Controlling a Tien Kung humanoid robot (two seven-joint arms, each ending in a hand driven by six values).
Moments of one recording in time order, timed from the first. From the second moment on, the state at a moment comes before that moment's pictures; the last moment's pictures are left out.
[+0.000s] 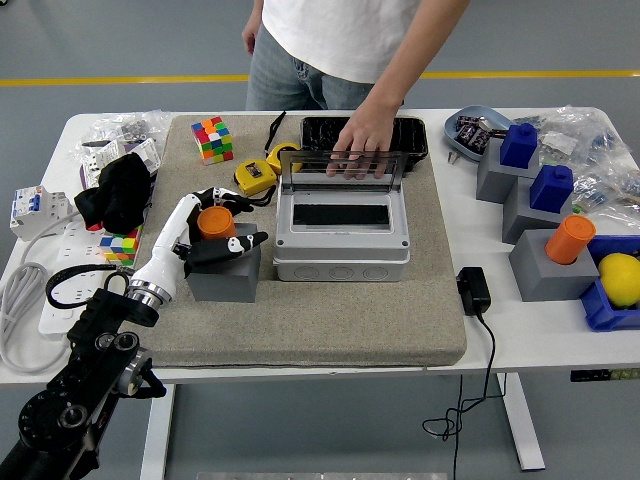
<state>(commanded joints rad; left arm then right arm) -0.19 0.00 -1.28 -1.18 1.39 0.02 -0.23 0.15 -0.13 1.71 0.18 -1.27 -0.21 -0.09</state>
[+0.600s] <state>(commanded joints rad) -0.19 0.00 -1.26 -1.17 1.36 0.05 -0.23 0.15 -0.13 1.71 0.18 -1.27 -0.22 -0.09</state>
